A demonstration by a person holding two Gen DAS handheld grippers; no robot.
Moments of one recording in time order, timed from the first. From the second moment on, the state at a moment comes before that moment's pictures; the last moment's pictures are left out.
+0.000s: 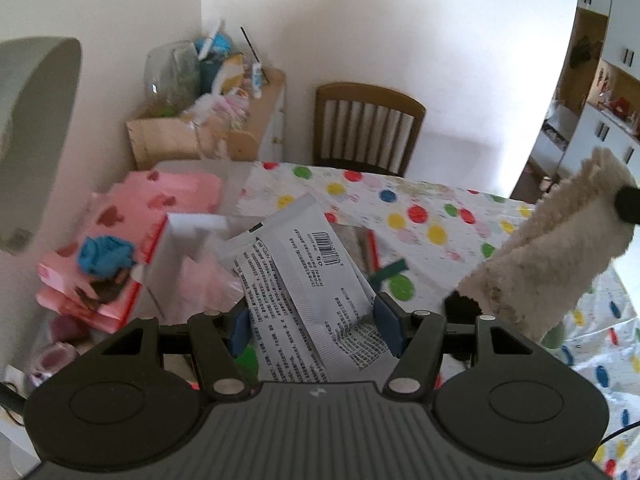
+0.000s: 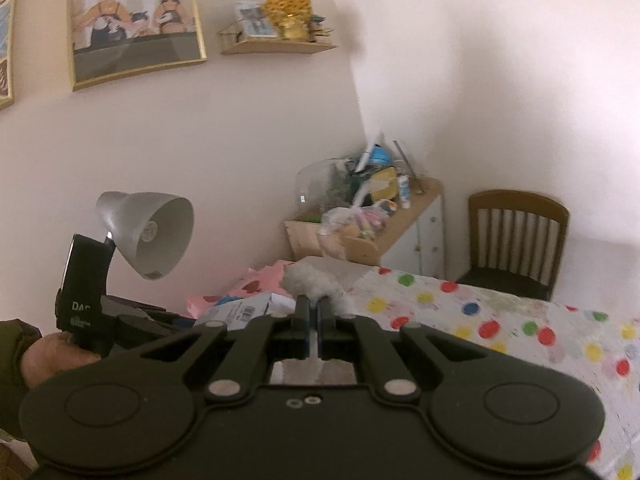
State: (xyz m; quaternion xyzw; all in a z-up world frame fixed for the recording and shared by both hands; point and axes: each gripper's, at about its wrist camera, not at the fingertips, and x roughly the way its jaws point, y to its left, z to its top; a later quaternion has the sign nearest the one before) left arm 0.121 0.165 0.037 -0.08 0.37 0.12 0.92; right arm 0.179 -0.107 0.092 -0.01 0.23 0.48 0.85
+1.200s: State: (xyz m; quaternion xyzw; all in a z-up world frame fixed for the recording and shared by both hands) left arm 0.163 0.259 -0.037 -0.09 0.43 0.18 0.88; right arm 0.237 0.042 -0.022 -0.06 0.35 0.47 0.81
